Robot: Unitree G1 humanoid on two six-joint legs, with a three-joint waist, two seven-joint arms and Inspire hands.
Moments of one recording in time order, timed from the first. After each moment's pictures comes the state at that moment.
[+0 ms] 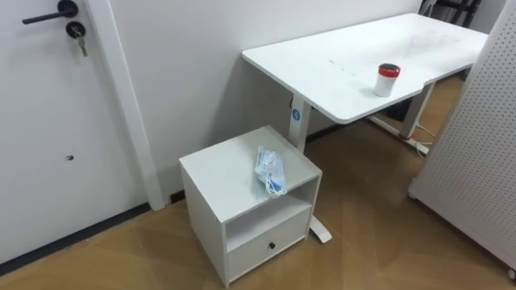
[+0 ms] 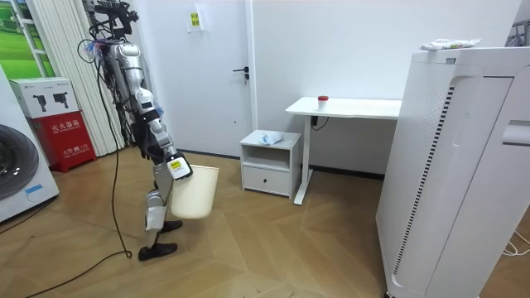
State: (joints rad) left arm 0.20 0.18 0.12 1.17 0.48 0.11 -0.03; right arm 0.08 -0.26 -0.07 1.32 0.30 0.01 0.04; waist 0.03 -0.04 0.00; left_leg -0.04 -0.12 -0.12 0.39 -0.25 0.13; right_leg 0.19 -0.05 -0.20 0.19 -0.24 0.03
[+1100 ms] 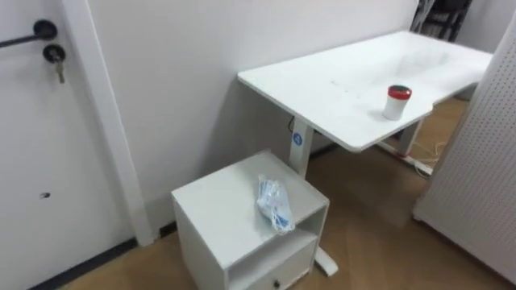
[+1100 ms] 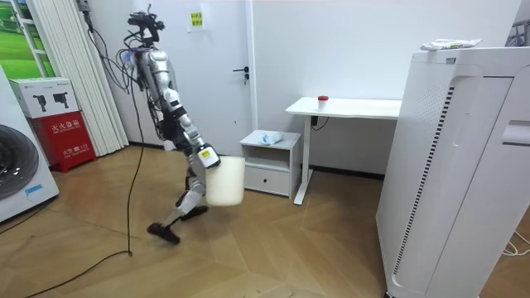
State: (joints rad) left arm 0.10 0.24 0.09 1.15 0.38 -0.02 0.07; right arm 0.10 -0.31 -0.06 1.16 0.27 0.04 -0.05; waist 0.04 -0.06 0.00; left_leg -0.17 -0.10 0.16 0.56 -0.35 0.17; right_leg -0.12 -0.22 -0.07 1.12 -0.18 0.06
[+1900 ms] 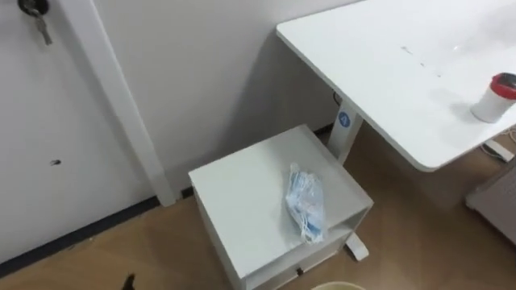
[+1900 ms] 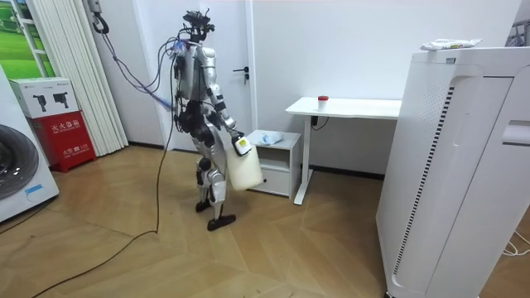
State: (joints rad) left arm -0.20 0.20 -0.01 1.02 0.26 -0.21 0.34; right arm -0.11 -0.27 0.07 1.24 0.17 -0.13 -0.02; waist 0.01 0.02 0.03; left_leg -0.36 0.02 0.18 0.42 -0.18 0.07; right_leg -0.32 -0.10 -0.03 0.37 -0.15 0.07
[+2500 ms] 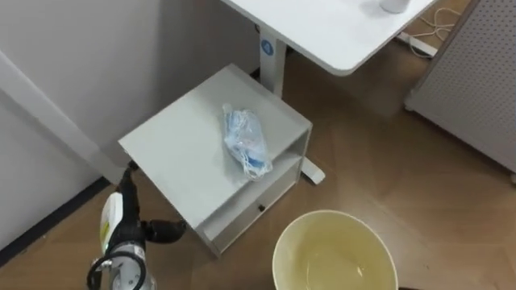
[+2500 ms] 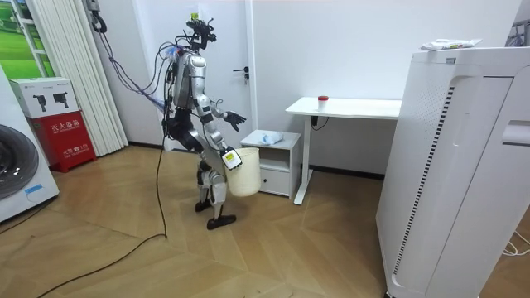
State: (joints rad) left arm -0.48 0.23 -0.16 1.07 0.15 -0.26 0.55; right arm -0.21 -0.29 0.21 1.20 0.39 -0.18 -0.08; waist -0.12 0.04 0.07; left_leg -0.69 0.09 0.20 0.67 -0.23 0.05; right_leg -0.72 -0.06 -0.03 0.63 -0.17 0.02
